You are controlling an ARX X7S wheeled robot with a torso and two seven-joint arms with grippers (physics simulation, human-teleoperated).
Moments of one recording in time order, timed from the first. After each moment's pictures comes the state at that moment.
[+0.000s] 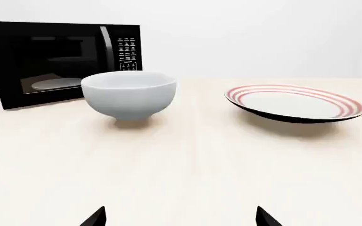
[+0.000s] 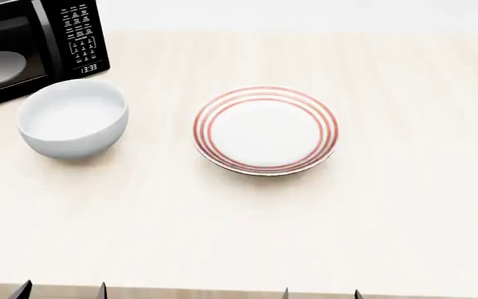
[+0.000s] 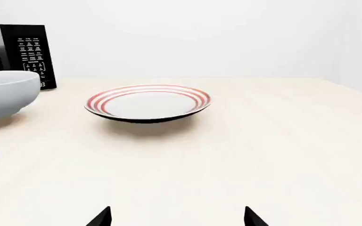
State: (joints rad) left arm 0.00 0.00 0.00 0.00 0.00 0.00 0.00; right arm 0.00 0.00 0.00 0.00 0.00 0.00 0.00
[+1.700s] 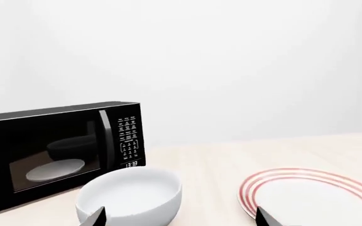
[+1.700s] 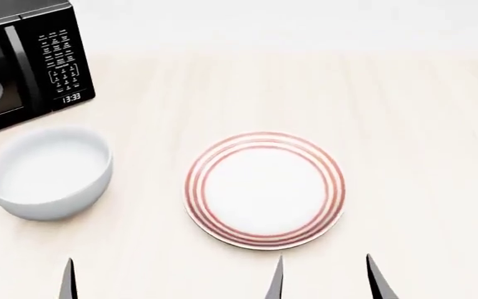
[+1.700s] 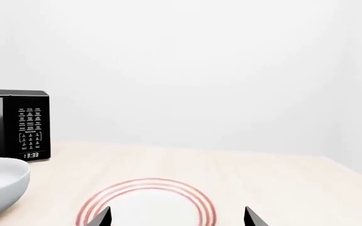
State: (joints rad) left arm 0.13 -0.17 0.11 0.44 -0.05 -0.09 -0.15; right arm -0.10 0.16 -0.16 -0.53 0.04 0.20 0.19
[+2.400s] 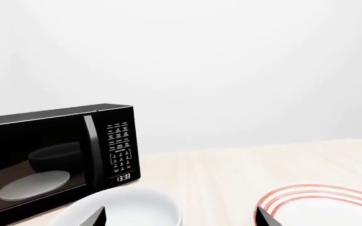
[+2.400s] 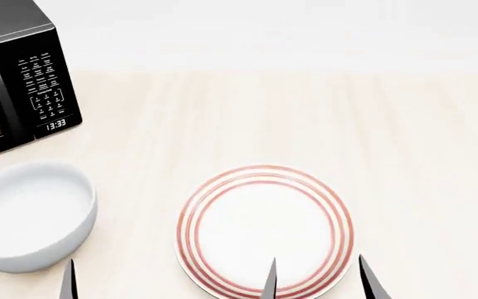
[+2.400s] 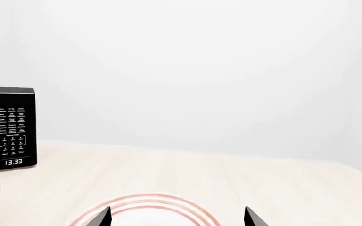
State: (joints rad) left arm 0.12 -0.19 0.13 0.45 -0.06 -0.10 -0.18; right arm -0.09 0.18 -0.19 -0.52 0.06 0.20 0.21
